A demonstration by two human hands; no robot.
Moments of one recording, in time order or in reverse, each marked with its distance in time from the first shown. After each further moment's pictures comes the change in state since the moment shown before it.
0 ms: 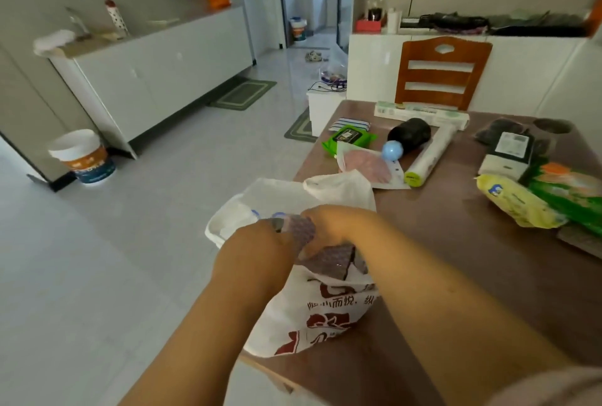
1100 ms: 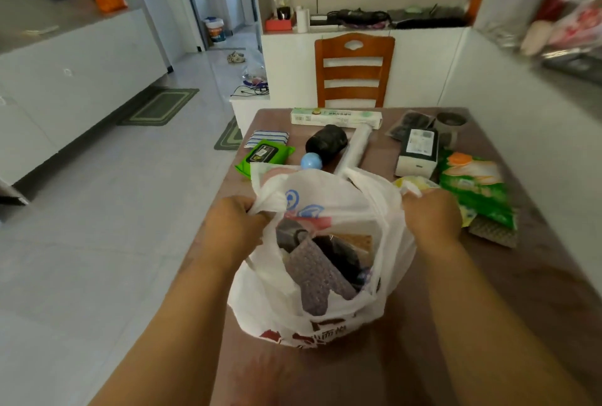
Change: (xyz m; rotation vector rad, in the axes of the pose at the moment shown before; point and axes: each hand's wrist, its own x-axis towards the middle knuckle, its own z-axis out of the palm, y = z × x) left_hand 0.143 0.117 0.077 -0.408 -0.135 0.174; right_hand -0.087 0.234 -0.044 0.608 1.084 0.918
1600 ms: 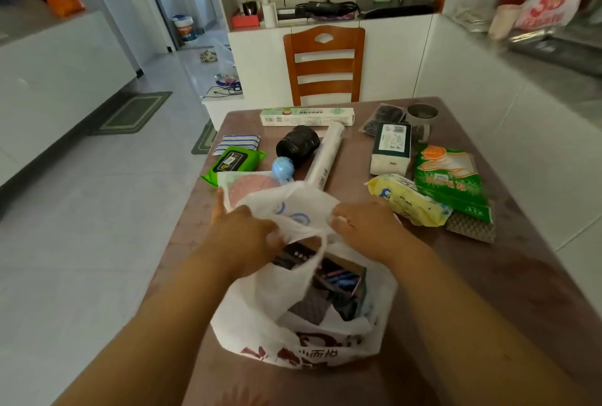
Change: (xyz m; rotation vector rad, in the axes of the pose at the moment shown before) left_hand 0.027 0.030 0.045 1.002 -0.309 0.498; right_hand 0.011 0.000 0.016 -0.530 -0.448 -0.761
